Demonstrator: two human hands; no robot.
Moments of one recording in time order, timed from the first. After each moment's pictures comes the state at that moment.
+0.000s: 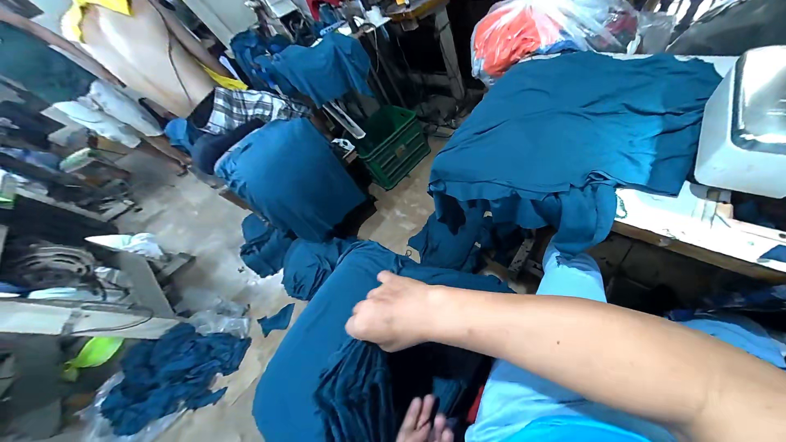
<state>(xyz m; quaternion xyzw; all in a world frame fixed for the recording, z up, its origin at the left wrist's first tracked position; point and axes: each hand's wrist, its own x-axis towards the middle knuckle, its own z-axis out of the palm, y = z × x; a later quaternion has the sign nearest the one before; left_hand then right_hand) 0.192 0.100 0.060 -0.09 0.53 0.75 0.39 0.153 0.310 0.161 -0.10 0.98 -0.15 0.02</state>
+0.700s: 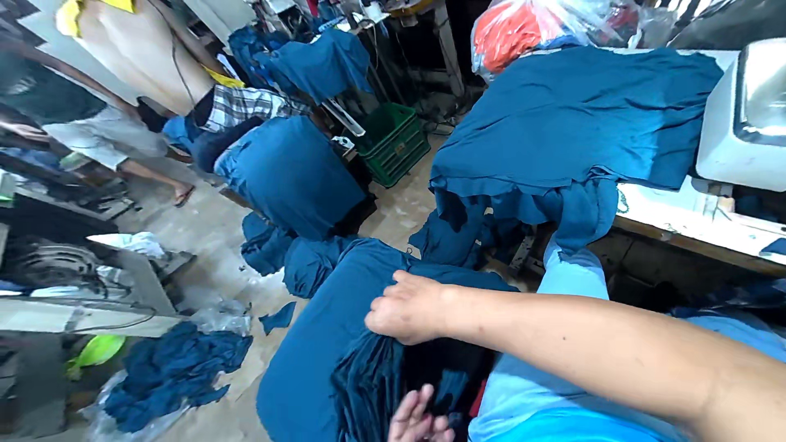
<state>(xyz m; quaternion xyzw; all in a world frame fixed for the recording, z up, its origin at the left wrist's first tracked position) 0.188 0.097 0.056 0.02 0.51 0.77 0.38 0.157 0.308 0.140 -0.09 0.99 -0.13 0.02</state>
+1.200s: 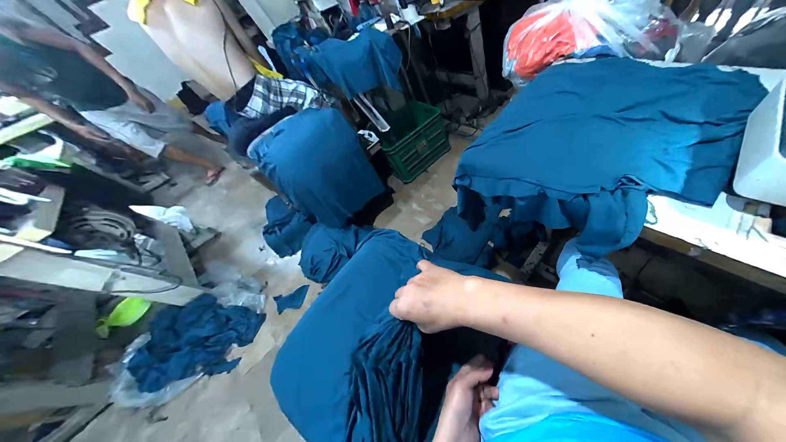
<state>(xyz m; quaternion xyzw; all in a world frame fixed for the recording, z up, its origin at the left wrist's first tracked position) 0.187 0.153 0.028 -0.13 0.63 0.57 0.52 0.151 0.310 0.147 -0.10 0.98 -0.14 0.07</state>
